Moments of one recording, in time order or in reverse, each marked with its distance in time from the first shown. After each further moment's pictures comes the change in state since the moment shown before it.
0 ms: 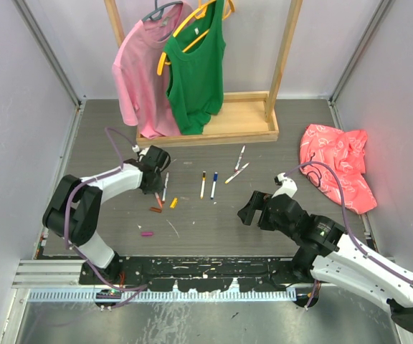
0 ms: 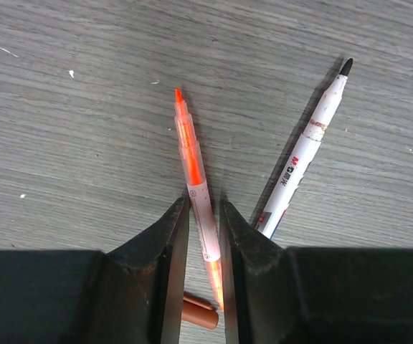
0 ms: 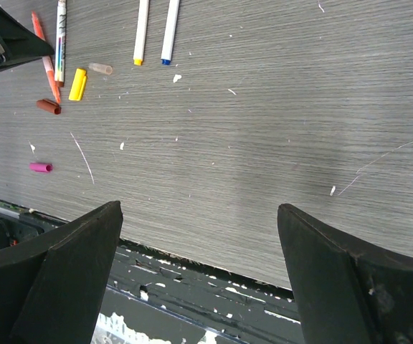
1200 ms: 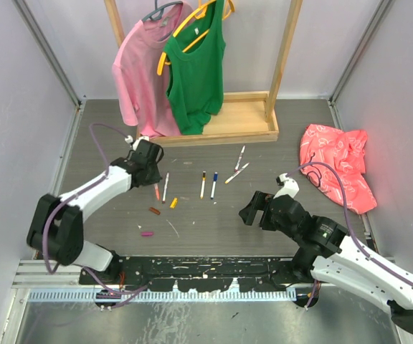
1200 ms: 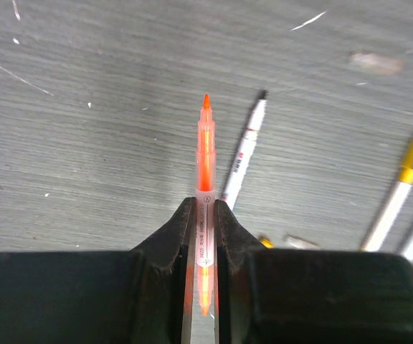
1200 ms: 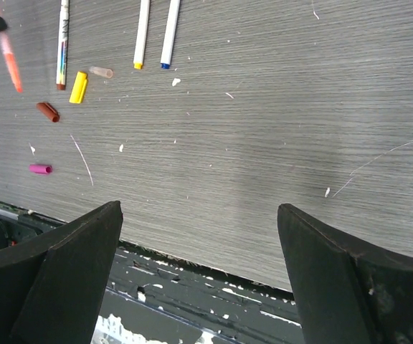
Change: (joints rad) left arm 0.010 -0.137 0.021 -0.010 0.008 0.020; right arm 0.000 -0.024 0.000 -0.012 0.011 -0.008
